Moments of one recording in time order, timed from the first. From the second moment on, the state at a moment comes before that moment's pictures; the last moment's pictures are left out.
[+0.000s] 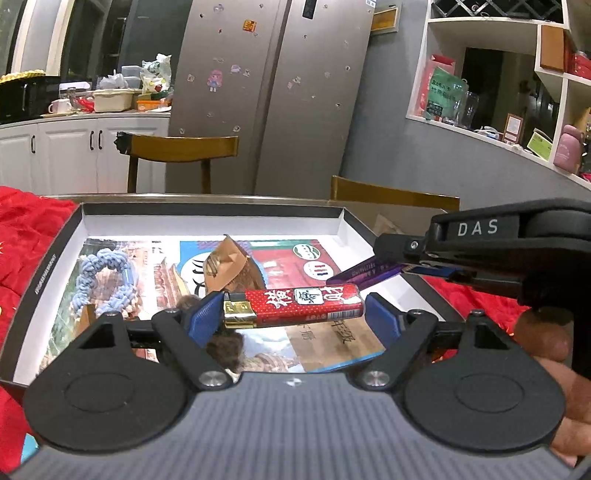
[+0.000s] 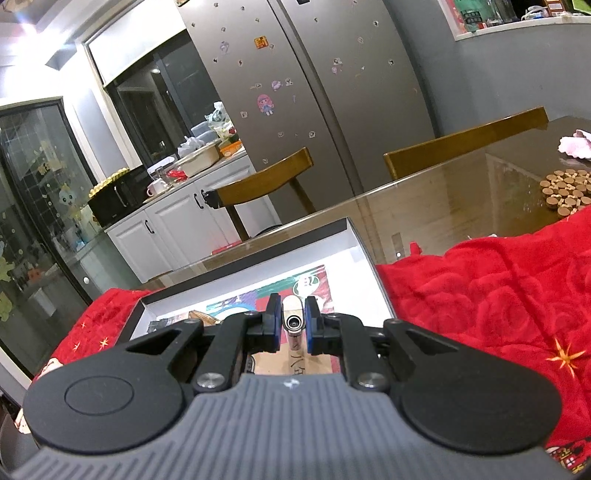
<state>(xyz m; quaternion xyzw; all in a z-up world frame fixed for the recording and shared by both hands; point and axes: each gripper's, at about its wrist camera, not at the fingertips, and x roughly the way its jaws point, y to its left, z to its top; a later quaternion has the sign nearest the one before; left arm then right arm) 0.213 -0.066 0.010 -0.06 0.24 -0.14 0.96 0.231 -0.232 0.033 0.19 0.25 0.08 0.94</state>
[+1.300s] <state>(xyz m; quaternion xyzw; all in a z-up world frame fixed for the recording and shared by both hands) 0.197 -0.028 0.066 -0.10 0.20 -0.12 0.97 0.205 -0.236 0.080 0.20 0.19 0.13 0.95</state>
